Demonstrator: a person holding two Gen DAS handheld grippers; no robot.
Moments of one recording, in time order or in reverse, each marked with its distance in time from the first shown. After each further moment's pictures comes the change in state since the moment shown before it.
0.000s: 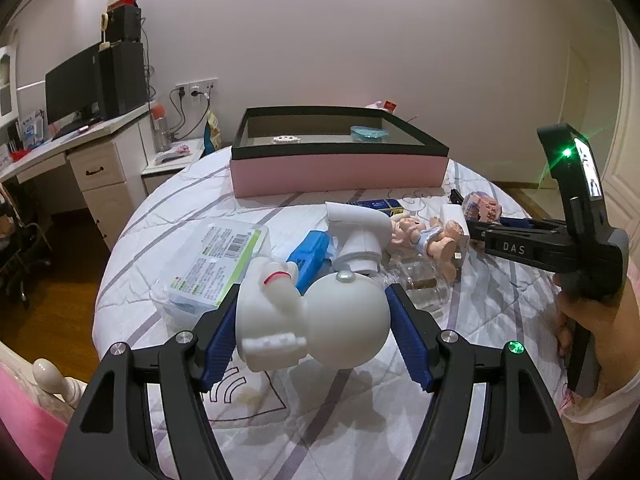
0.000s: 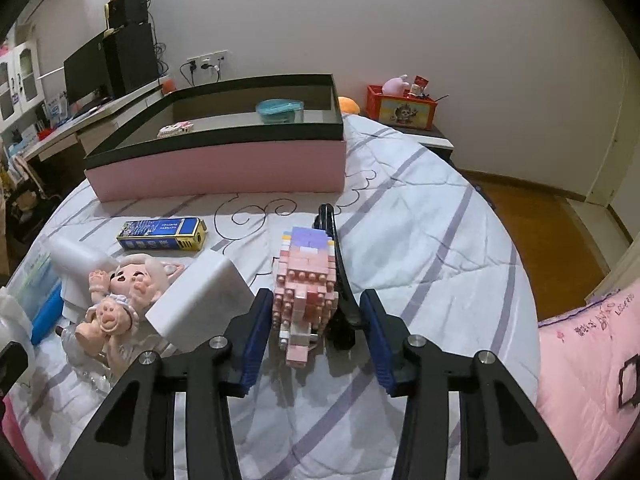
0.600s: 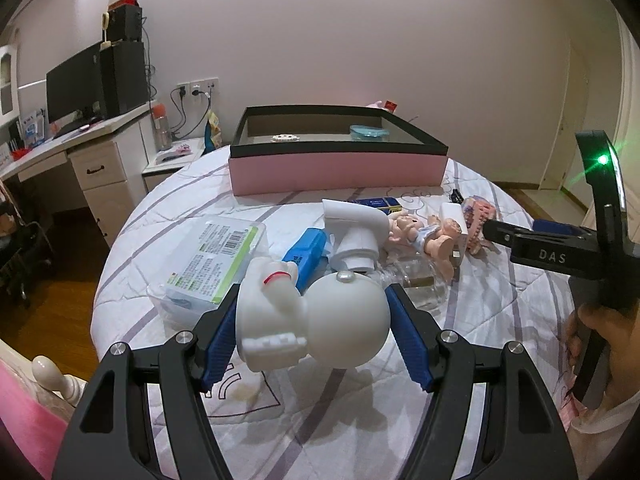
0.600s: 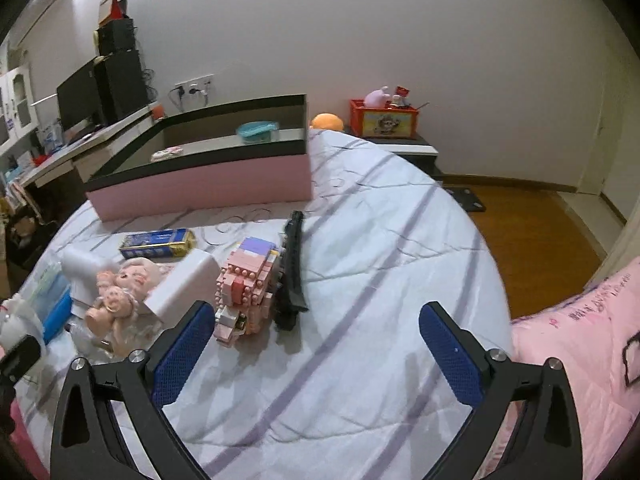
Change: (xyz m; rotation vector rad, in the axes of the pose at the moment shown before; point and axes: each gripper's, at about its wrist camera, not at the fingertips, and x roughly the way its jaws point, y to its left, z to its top) left arm -0.002 -0.002 -0.003 0.000 0.001 0.002; right arm -0.025 -0.017 -0.013 0.060 -0.077 0.007
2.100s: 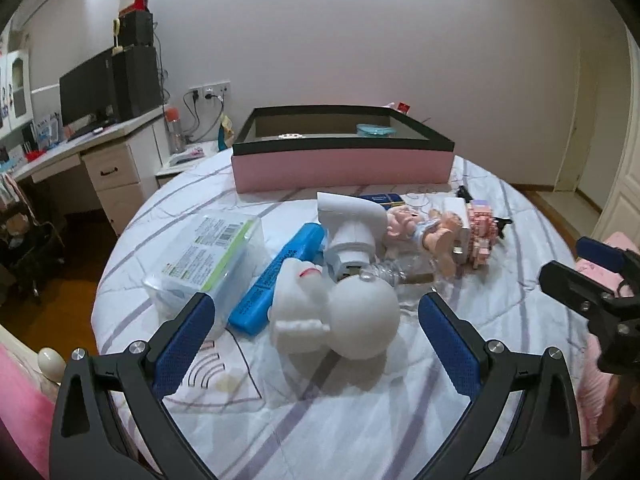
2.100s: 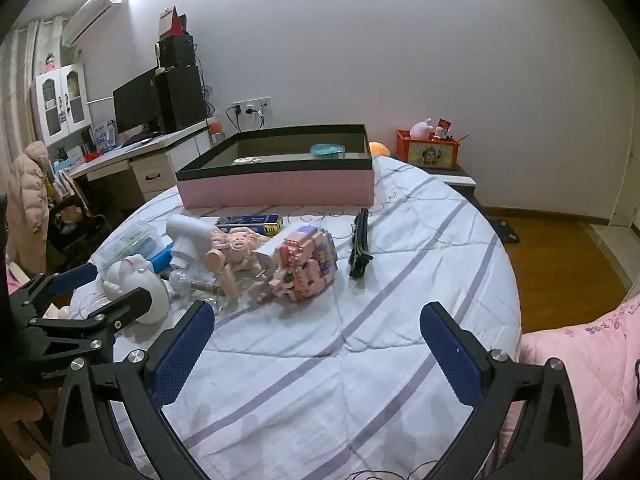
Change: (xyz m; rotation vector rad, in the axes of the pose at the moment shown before) left arm 0.006 -0.016 -0.010 0.006 -0.019 0.079; right arm -0.072 0.018 -0.044 -0.063 -0.108 0.132
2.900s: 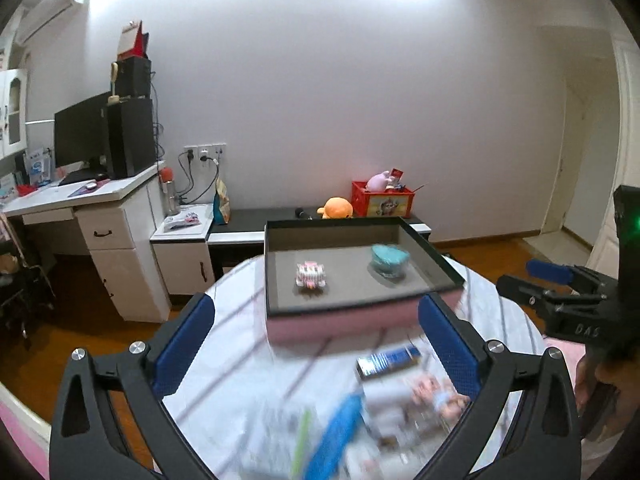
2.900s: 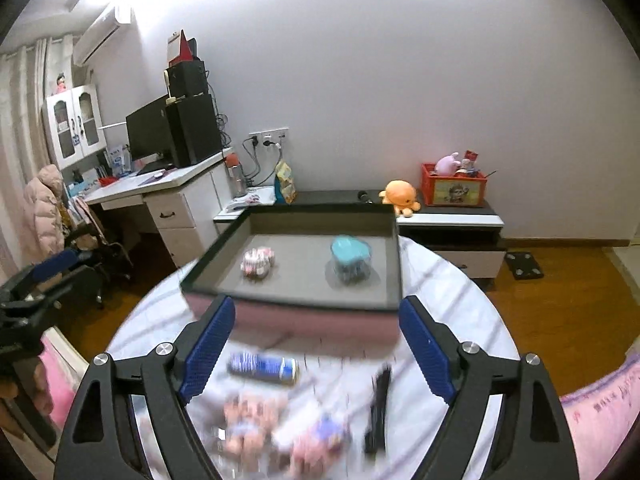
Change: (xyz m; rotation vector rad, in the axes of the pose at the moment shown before) left arm -0.028 0.053 0.130 -0.020 -0.189 -0.066; right arm 0.023 0.018 0.120 -0.032 -0.082 0.058
